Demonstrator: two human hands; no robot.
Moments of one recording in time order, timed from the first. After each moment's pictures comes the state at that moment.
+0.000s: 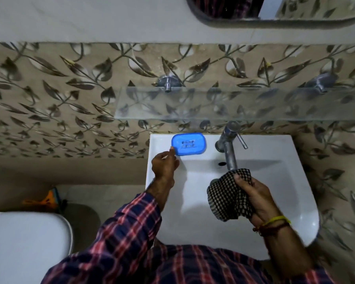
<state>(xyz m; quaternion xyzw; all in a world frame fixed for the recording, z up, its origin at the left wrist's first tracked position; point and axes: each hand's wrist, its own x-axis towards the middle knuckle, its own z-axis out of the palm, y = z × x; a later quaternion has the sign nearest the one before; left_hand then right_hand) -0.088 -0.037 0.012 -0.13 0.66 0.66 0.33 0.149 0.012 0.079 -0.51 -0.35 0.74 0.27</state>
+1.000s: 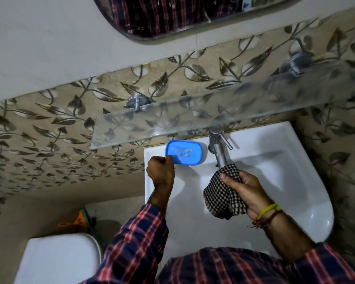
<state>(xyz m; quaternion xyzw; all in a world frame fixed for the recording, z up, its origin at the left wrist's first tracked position) -0.080 -0.013 0.039 0.11 0.88 0.43 0.16 0.151 0.043 0.064 -0.46 -0.37 0.77 0.25</state>
